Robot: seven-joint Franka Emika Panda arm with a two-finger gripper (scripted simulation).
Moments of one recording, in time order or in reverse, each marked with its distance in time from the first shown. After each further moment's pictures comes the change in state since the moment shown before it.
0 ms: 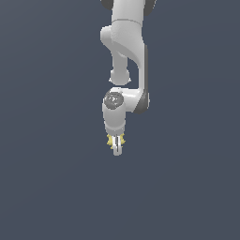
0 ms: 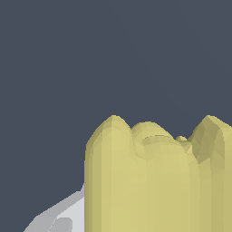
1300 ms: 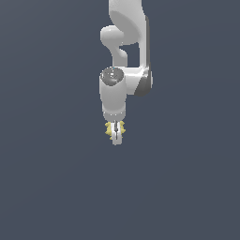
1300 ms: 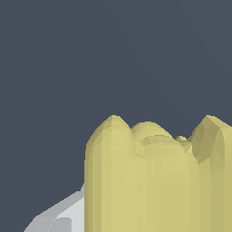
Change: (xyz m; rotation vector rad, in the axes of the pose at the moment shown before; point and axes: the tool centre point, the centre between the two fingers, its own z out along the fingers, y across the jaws) arm 0.000 0.008 -0.086 -0.001 -0.001 0.001
